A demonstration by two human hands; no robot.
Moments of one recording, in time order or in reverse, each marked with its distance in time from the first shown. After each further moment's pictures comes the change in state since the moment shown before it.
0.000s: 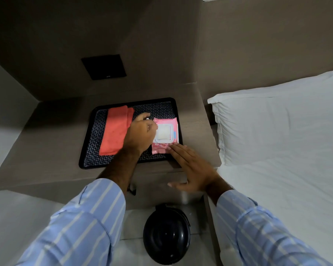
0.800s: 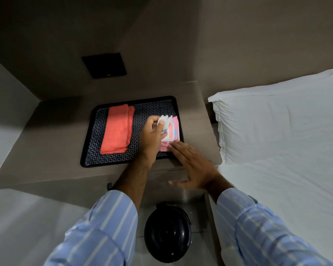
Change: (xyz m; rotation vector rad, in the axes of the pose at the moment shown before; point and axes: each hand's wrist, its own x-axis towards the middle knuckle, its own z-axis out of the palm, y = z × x) left_hand -0.027 0.033 0.026 -0.741 0.100 -0.217; right_hand 0.000 -0.001 -0.002 -0.018 -0.051 0.042
